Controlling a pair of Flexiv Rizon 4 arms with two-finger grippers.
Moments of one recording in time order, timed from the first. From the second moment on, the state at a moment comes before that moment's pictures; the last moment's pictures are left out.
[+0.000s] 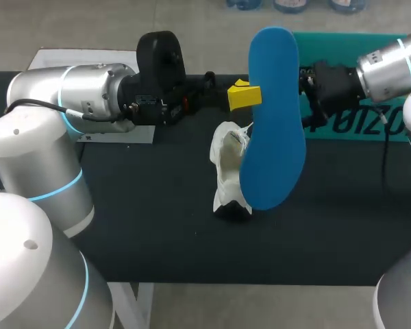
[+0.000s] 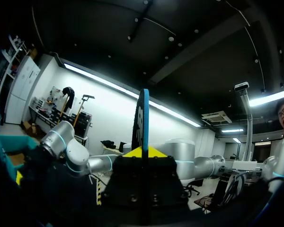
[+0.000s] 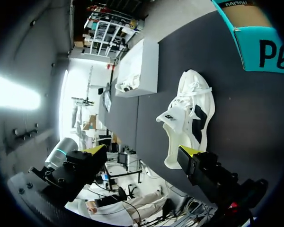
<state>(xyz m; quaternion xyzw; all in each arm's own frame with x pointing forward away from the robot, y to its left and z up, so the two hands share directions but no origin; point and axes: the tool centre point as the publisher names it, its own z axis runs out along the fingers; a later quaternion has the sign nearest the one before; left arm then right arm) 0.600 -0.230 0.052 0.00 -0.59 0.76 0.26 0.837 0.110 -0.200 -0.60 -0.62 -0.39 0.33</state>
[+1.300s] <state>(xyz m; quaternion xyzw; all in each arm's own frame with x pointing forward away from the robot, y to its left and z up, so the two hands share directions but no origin) 0.600 -0.230 0.052 0.00 -0.59 0.76 0.26 0.839 0.095 -0.133 -0.54 -0.52 -0.49 0.44</state>
